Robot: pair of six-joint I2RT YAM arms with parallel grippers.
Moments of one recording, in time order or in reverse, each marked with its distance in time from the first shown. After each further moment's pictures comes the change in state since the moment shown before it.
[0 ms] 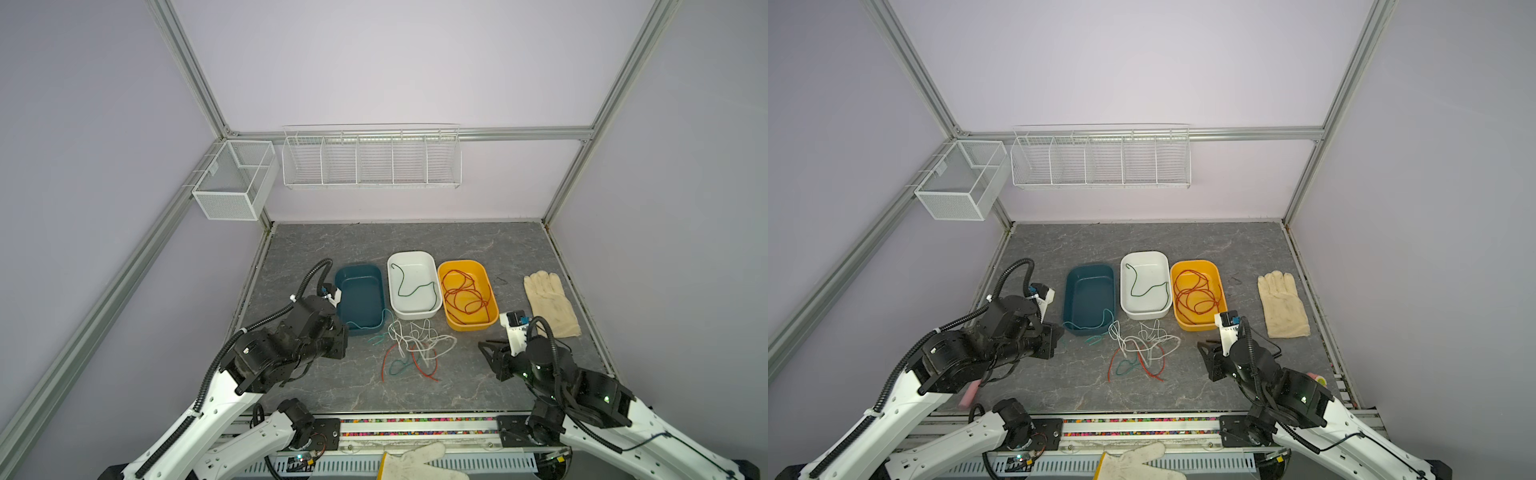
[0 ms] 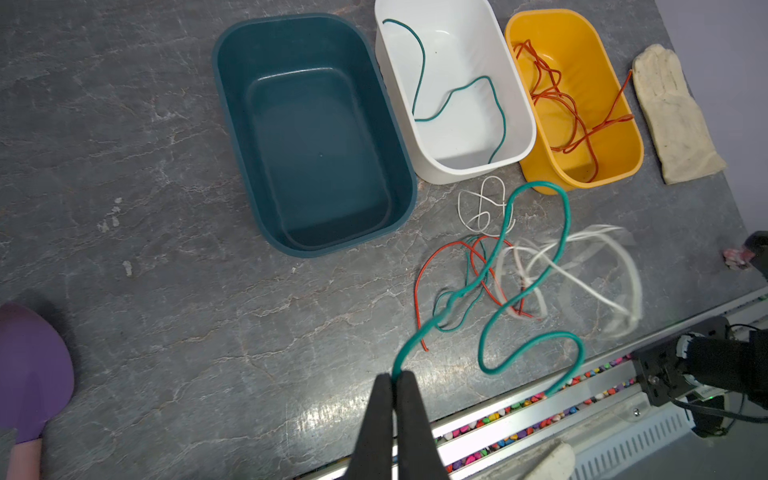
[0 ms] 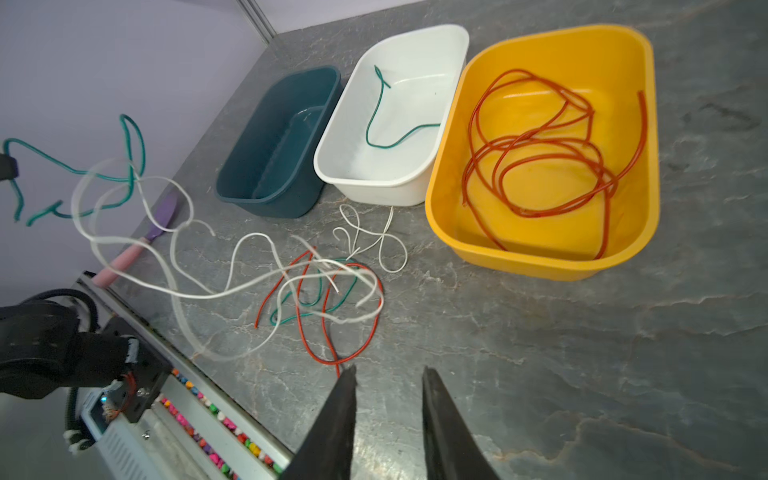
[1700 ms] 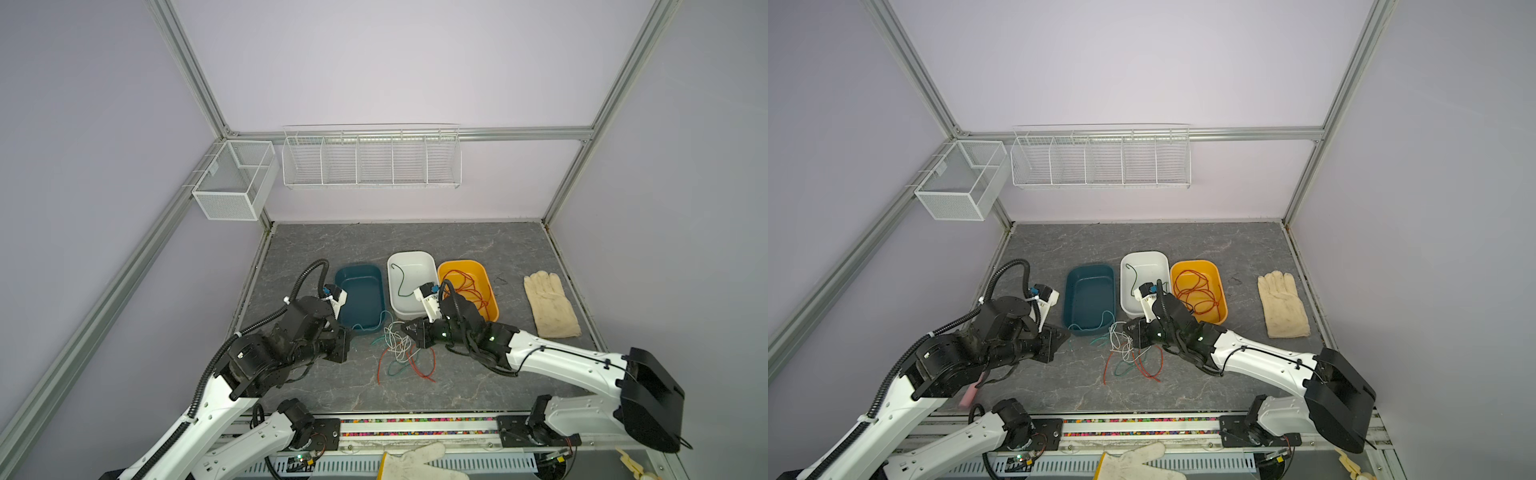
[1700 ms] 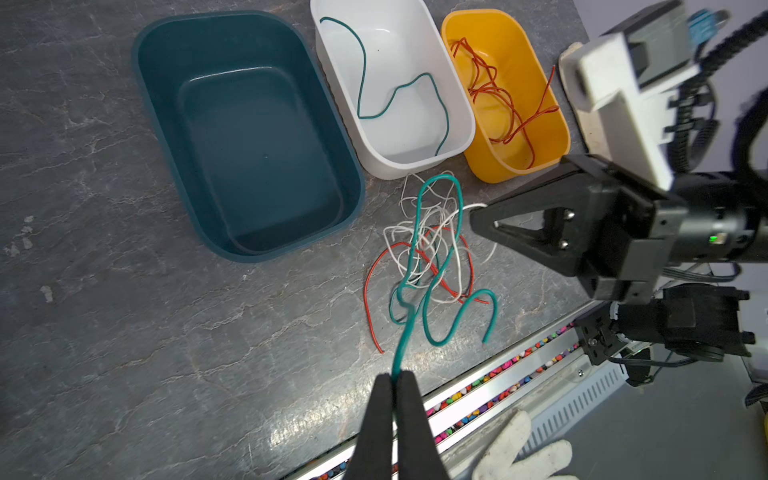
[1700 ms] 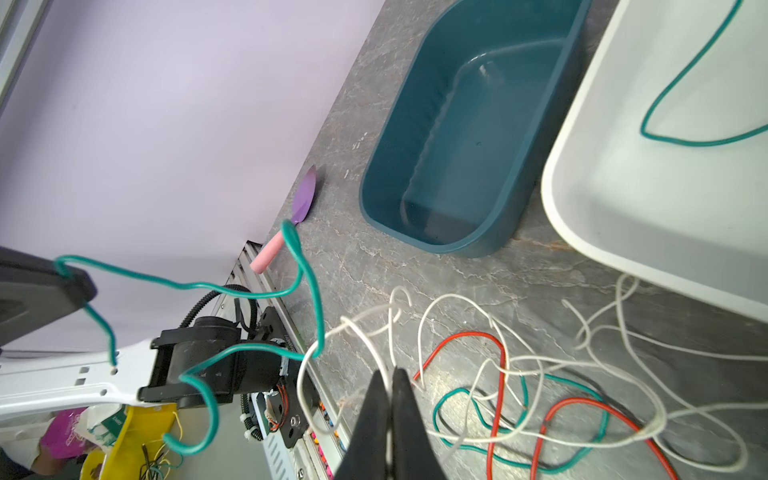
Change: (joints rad) left arm 0.001 -0.034 -0.002 0.026 0.097 0.023; right arm -0.007 0.863 0.213 0.703 -0.394 0.089
